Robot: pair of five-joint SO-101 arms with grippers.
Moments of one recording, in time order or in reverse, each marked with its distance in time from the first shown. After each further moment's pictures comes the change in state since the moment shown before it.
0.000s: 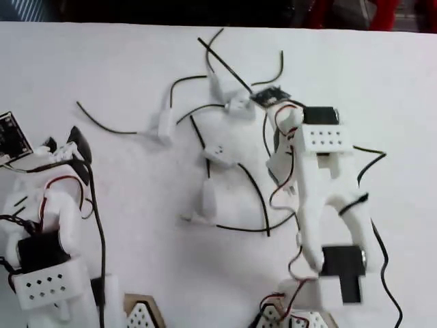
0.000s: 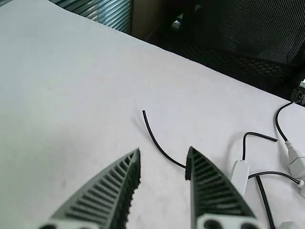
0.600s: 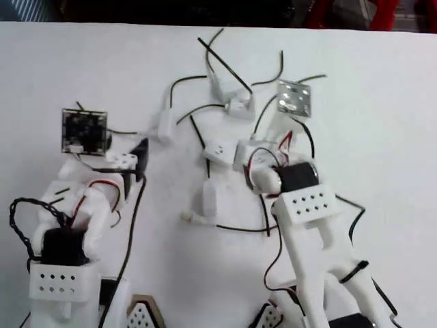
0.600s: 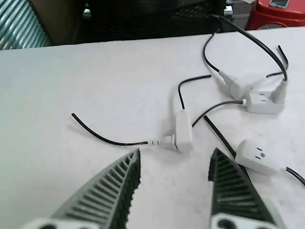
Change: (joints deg) left arm 19.0 0.0 0.8 2.9 -14.9; right arm -11.0 -27.3 30.5 -37.8 -53.7
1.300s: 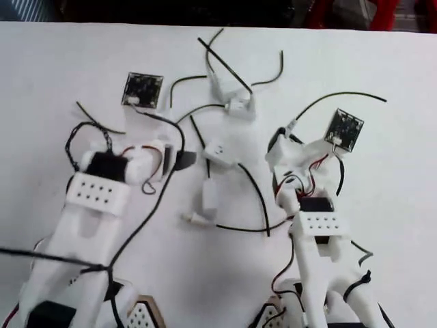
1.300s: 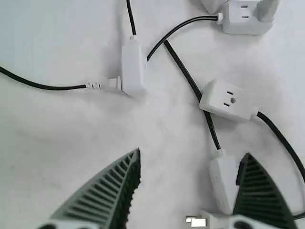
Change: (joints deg) left arm 10.9 38.2 -18.2 6.3 9.1; right arm 12.9 -1.9 23.6 -42.5 -1.8
